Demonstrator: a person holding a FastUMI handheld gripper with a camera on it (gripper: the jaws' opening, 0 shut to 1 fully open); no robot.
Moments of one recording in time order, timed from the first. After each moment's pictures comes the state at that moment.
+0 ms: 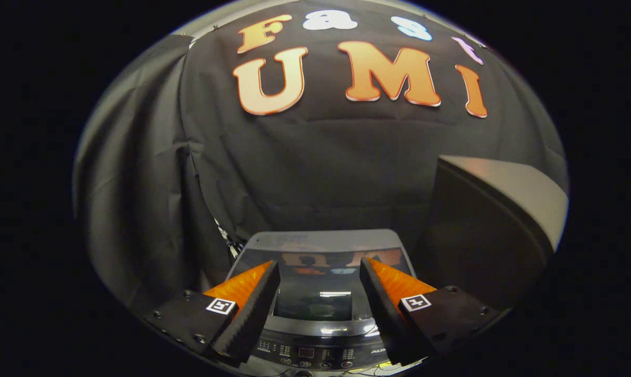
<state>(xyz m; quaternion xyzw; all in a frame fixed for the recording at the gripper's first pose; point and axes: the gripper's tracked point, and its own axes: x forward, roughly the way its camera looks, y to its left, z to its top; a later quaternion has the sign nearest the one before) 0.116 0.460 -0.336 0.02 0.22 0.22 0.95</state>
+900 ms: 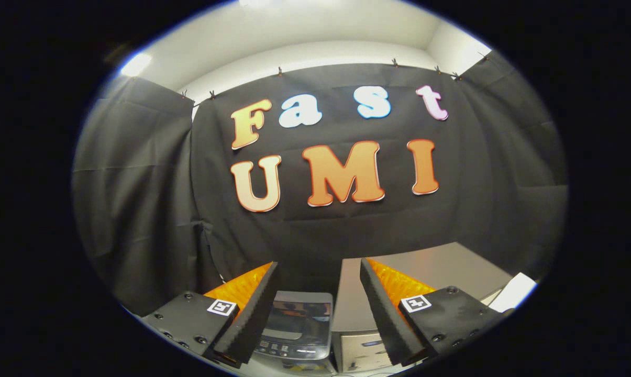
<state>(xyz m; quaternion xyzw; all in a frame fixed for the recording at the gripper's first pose) 0.015 0.189 -0.080 0.06 0.05 0.21 0.98</state>
